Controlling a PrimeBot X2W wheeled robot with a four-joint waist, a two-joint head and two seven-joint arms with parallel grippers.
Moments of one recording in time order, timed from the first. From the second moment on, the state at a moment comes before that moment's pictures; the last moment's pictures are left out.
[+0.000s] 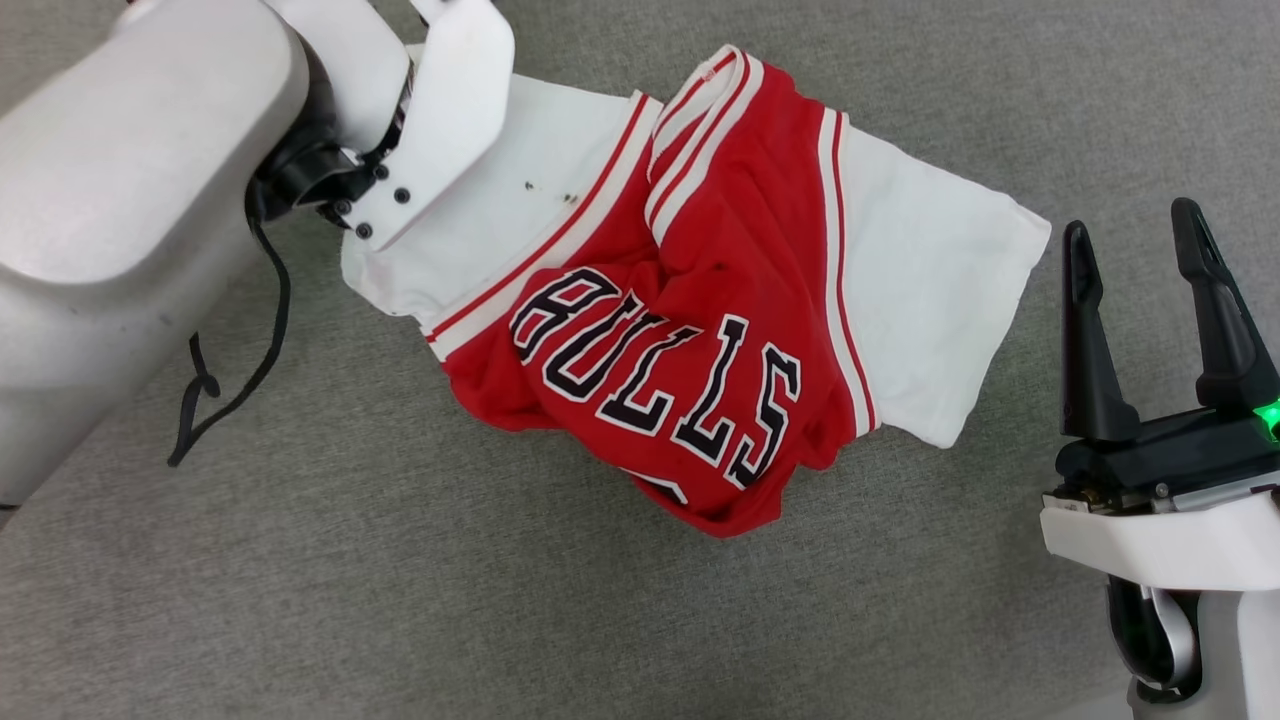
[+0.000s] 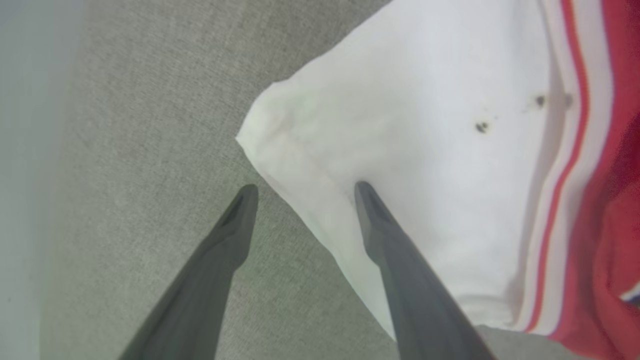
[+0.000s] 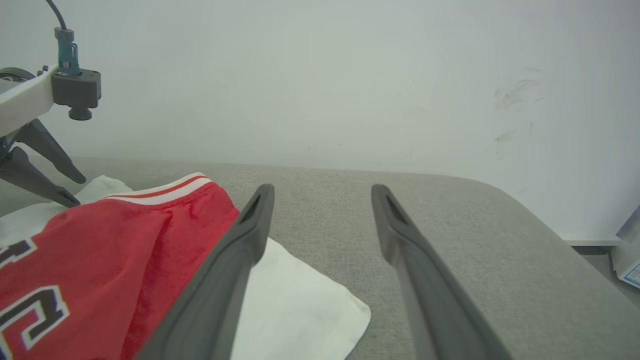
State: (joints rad) left arm -1.46 0.60 -1.15 0.33 -0.81 -0.13 1.09; right arm -0.21 -0.09 0.01 -0.19 0.12 0.13 -0.26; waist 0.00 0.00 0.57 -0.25
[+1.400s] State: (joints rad) left arm -1.20 0.97 -1.26 0.31 -1.05 -0.02 0.76; right arm -0.19 -0.15 -0.02 -0.13 0.12 0.13 -0.26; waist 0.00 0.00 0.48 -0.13
